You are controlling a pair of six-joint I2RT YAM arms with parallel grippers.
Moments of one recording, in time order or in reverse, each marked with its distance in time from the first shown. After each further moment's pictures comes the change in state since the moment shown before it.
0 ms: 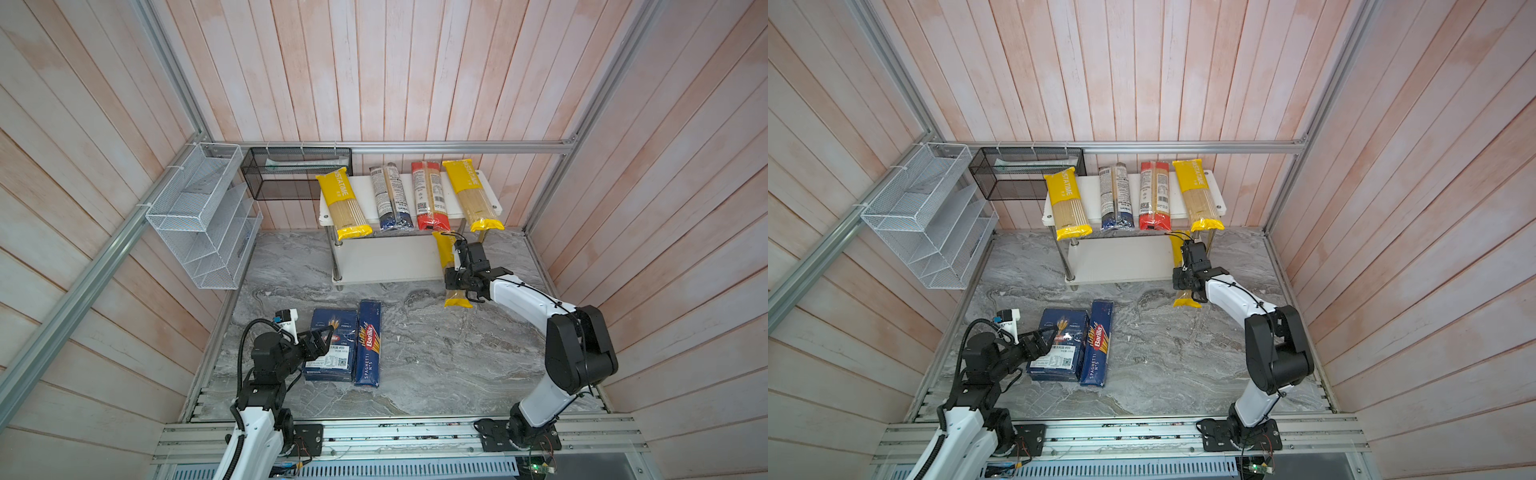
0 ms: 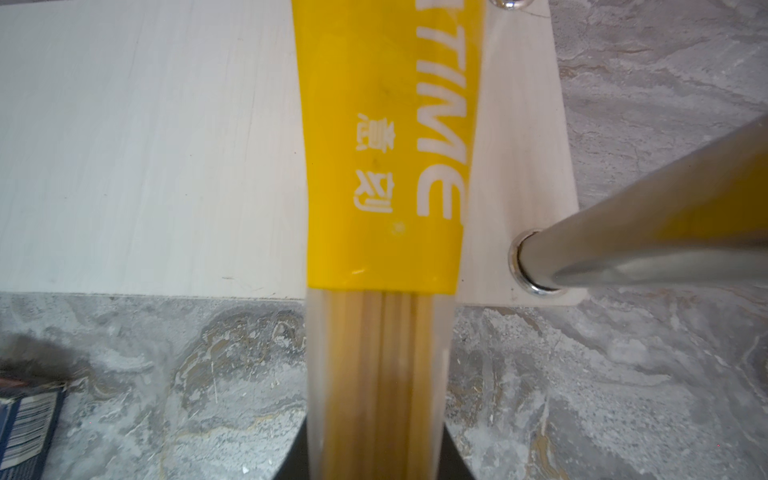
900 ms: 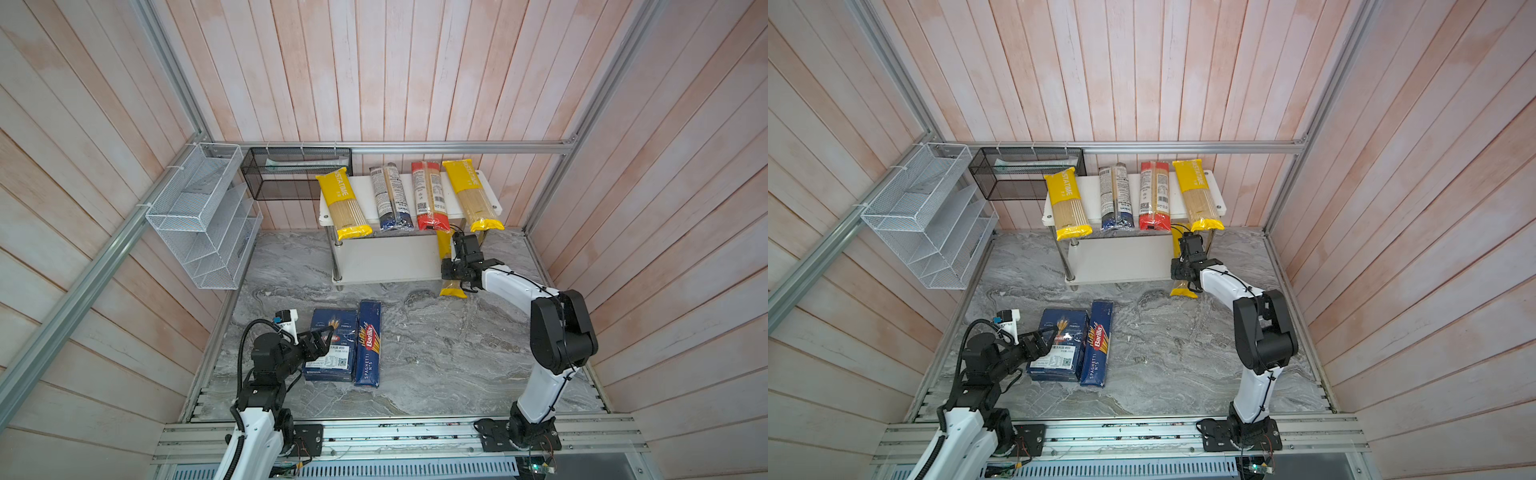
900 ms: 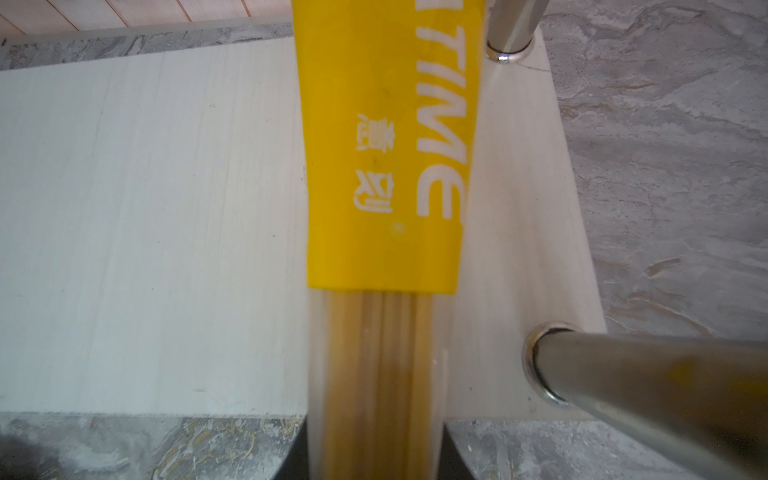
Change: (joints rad) left arm 0.000 -0.001 -0.002 0.001 0.003 0.000; right arm -0.014 0.131 0.113 0.048 0.010 0.026
